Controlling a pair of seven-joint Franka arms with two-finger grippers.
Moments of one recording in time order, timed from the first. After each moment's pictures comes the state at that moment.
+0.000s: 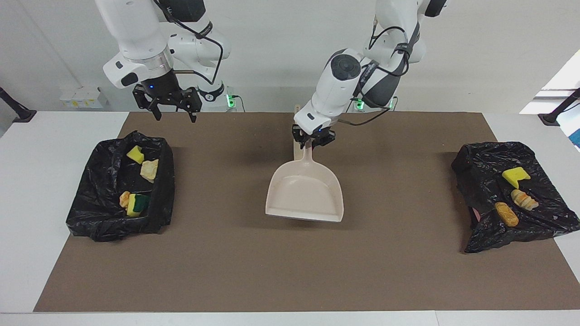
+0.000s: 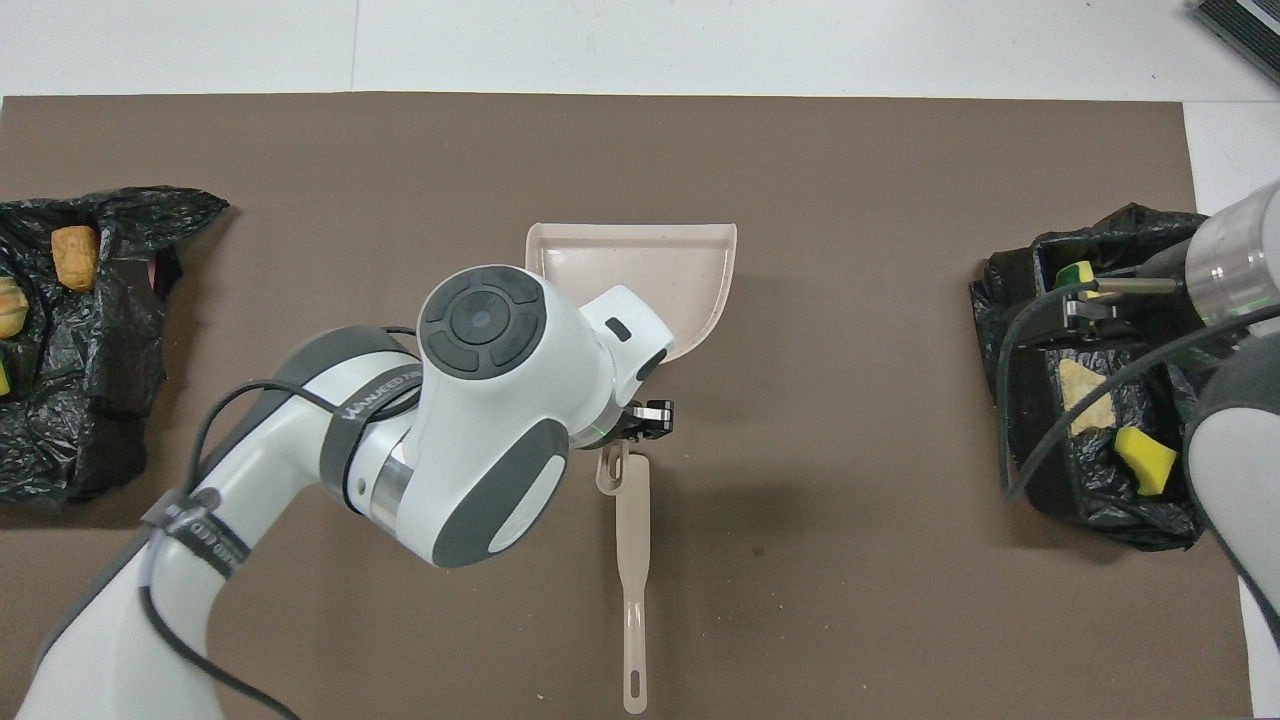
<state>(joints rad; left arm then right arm) -0.17 0.27 -0.56 -1.77 -0.10 2.03 -0.54 -0.02 0.01 0.14 -1.54 -0.02 1.51 0.20</state>
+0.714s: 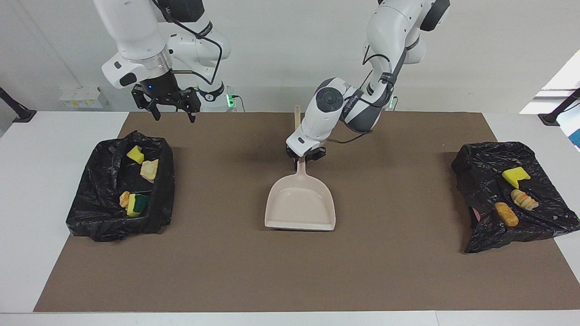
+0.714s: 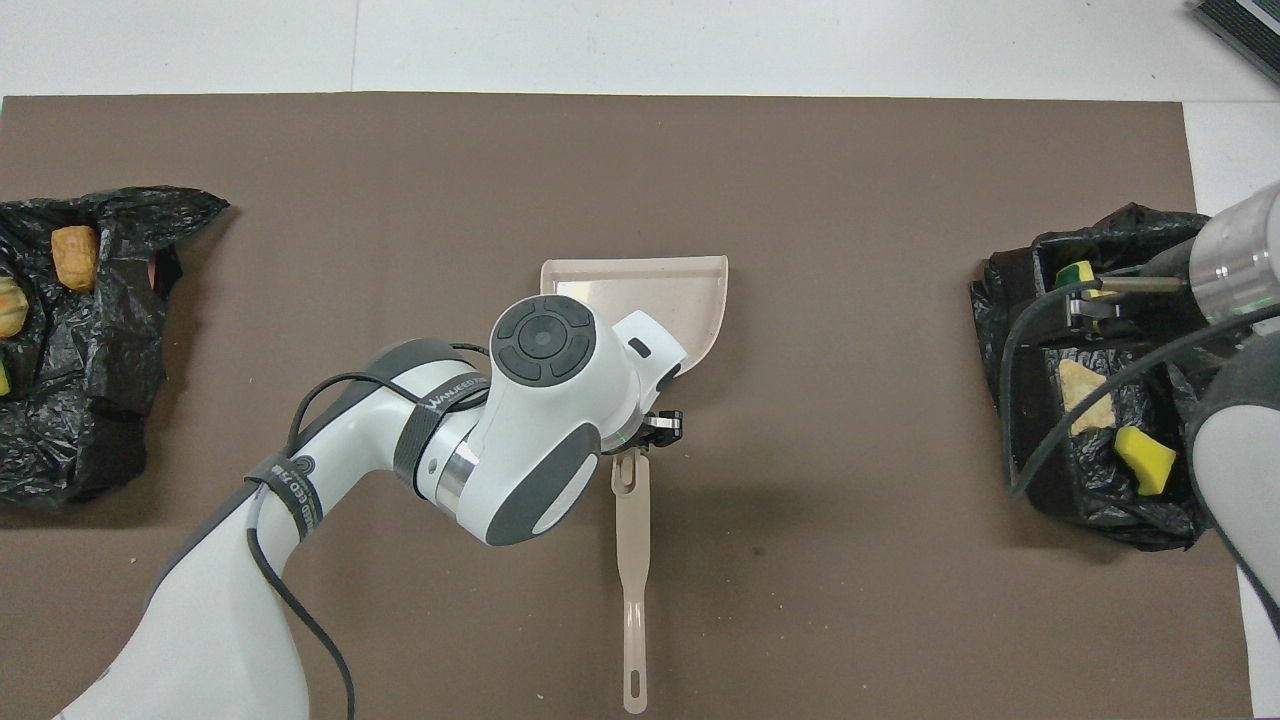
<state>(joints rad) -0.20 0.35 -0.54 -1.82 -0.06 2.11 -0.60 -0.03 0.01 0.14 -1.54 -0.02 1.51 0.20</state>
